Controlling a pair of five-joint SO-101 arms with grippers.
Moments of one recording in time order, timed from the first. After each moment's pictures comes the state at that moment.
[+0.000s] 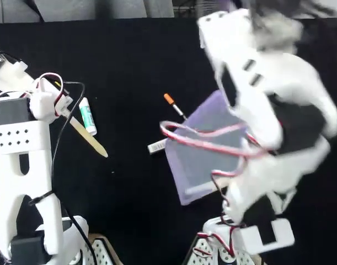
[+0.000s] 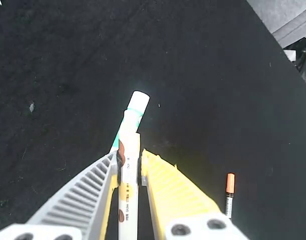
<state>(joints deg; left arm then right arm) -14.4 -27.4 12.2 75.0 38.2 -13.5 -5.9 -55.6 76.8 17.9</state>
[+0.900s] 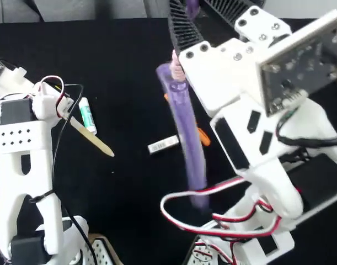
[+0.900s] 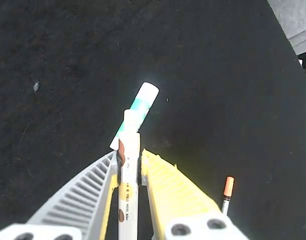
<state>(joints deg) -14.4 -27.3 15.2 74.9 44.3 -24.9 -10.9 -68.5 78.2 18.2</state>
